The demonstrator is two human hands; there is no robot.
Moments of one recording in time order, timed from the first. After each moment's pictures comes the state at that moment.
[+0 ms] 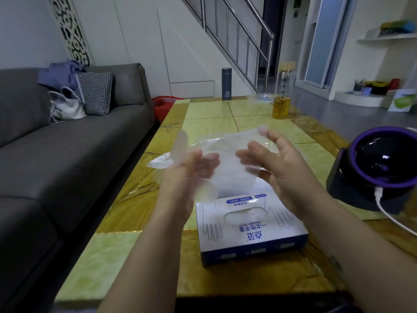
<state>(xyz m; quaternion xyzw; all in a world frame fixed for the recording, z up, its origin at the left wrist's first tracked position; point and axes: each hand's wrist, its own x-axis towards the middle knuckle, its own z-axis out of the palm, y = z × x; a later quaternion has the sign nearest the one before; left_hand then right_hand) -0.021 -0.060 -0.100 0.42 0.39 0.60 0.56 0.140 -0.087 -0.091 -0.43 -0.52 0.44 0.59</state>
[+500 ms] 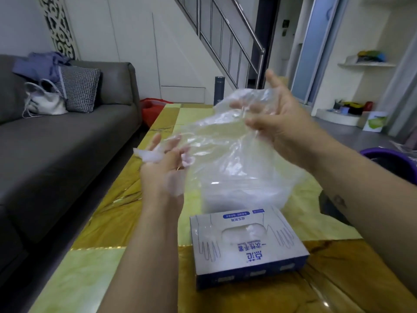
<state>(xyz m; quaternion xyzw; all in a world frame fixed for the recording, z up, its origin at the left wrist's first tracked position) -0.034 -0.022 -0.096 0.30 0.29 0.74 0.52 0.148 -0.026 -0.024 -0.40 -0.59 0.41 0.57</state>
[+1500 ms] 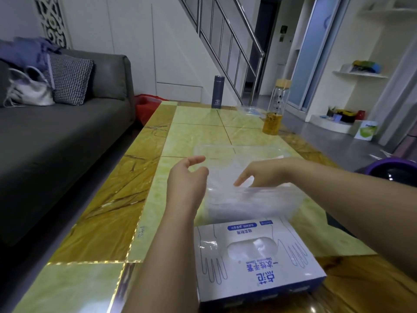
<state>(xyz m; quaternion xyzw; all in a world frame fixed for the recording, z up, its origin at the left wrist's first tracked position) -0.017 0.011 -0.123 0.47 0.55 0.53 0.44 0.161 0.060 -0.092 -0.61 -0.76 0.17 -0.15</state>
